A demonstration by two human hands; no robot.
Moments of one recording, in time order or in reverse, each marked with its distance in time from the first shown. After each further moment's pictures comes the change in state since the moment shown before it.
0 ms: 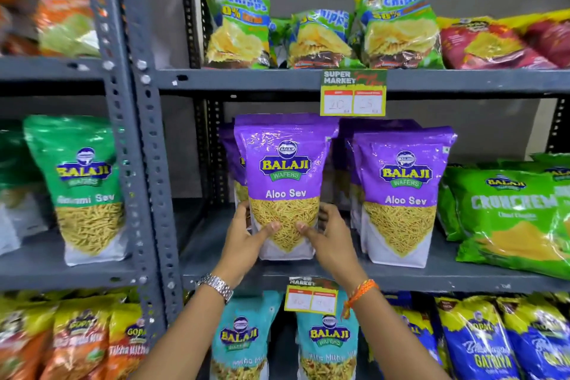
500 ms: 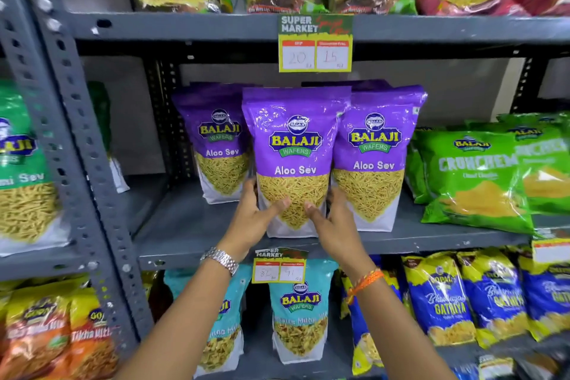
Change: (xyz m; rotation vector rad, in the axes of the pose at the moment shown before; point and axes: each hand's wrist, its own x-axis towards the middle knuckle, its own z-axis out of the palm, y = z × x) left_hand 0.001 -0.005 0.073 -0.026 -0.216 -0.072; right_hand -0.017 0.030 -0.058 -0.083 0.100 -0.023
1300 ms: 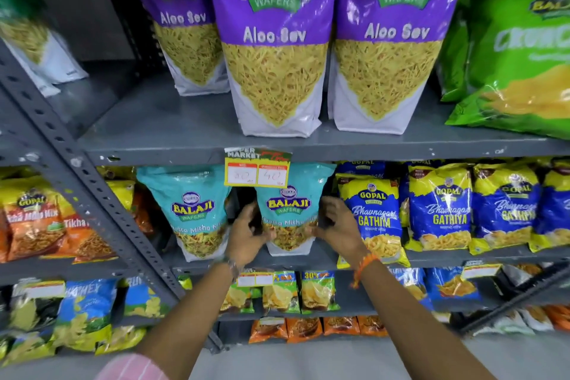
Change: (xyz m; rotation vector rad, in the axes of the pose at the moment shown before) left_hand -0.116 -0.232 0.047 0.195 0.060 -0.457; right_hand -0.104 0.225 -0.011 -0.011 -0.291 0.559
